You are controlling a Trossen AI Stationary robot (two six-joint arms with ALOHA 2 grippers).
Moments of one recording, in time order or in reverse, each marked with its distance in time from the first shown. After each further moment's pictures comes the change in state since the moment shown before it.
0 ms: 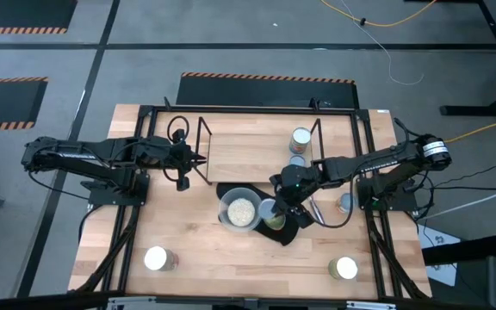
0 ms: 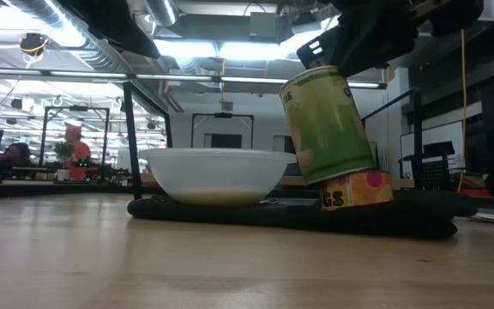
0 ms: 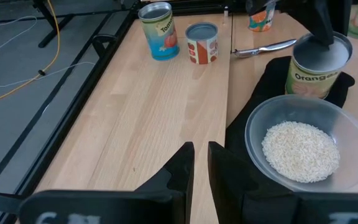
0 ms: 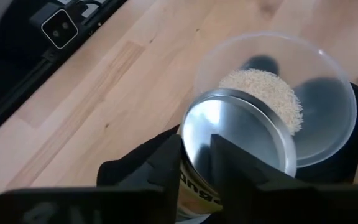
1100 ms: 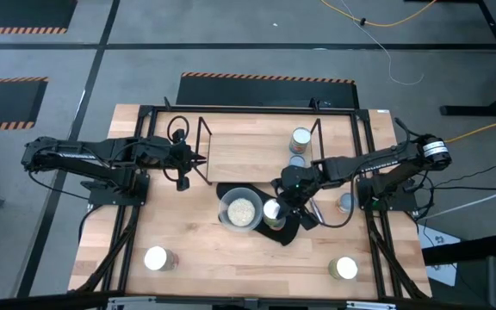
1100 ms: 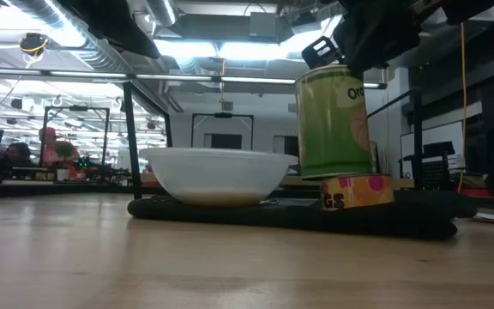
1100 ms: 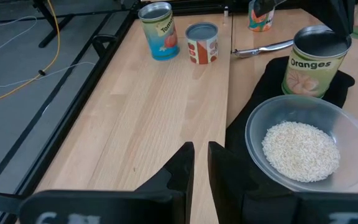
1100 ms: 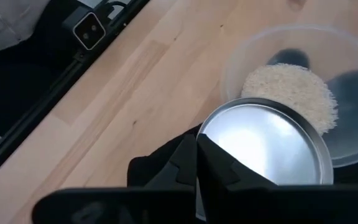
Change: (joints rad) left arm 0.000 0.000 0.000 0.000 0.000 0.000; right arm 0.000 -0.001 0.020 -0.060 -0.079 0.033
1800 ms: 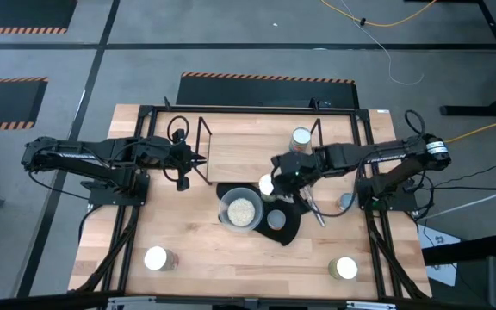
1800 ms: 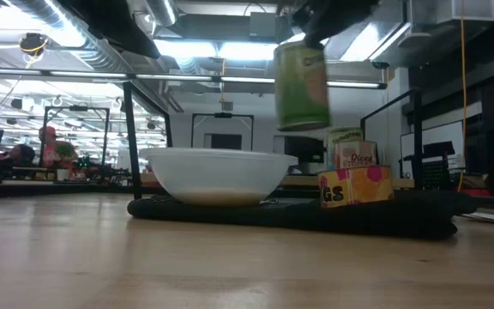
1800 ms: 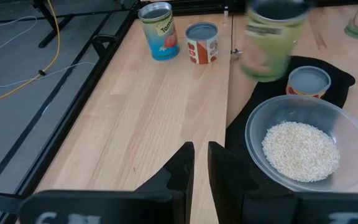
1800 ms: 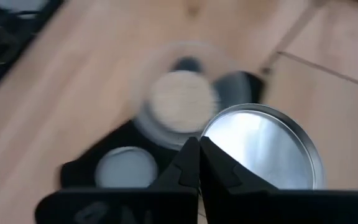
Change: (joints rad) left arm 0.000 0.000 0.000 0.000 0.000 0.000; right arm -0.039 0.001 0.289 -0.280 0.308 -0.003
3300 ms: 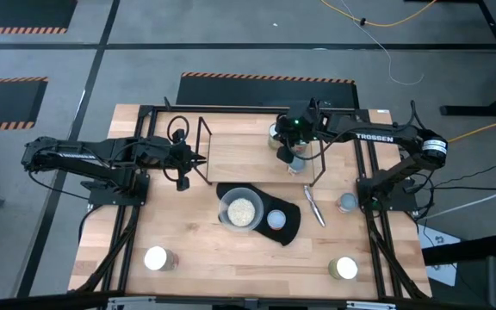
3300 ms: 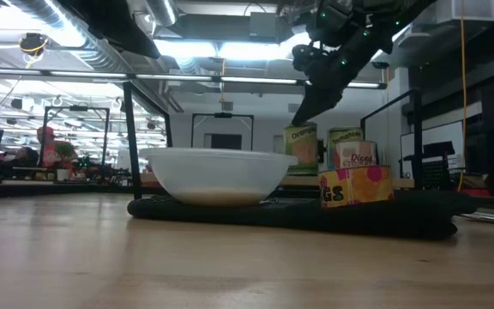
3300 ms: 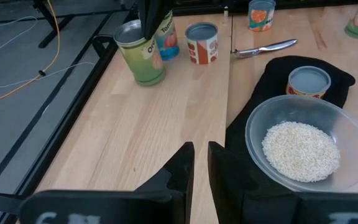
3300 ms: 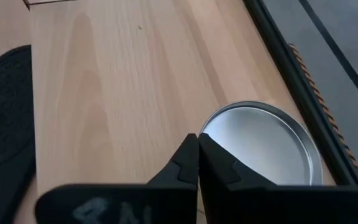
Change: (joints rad) left arm 0.000 0.000 0.000 0.000 0.000 0.001; right arm -0.485 0.006 -0.237 0.314 0.092 0.133
